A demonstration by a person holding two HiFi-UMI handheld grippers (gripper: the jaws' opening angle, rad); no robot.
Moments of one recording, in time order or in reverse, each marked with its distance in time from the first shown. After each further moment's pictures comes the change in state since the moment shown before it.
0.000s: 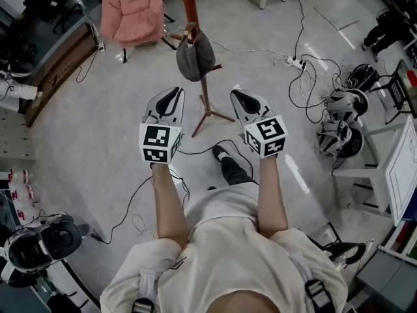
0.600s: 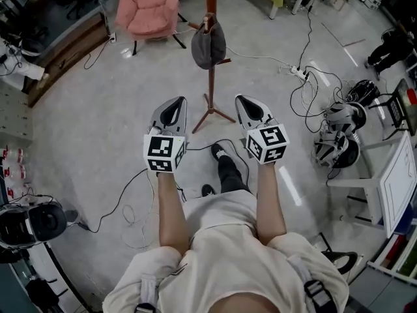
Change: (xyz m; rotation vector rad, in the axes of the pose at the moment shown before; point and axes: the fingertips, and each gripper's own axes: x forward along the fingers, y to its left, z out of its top) left arm -0.080 -0.027 -0.019 -0.118 -0.072 0.102; right arm -0.040 0.044 -0.009 0.032 -0.031 0.008
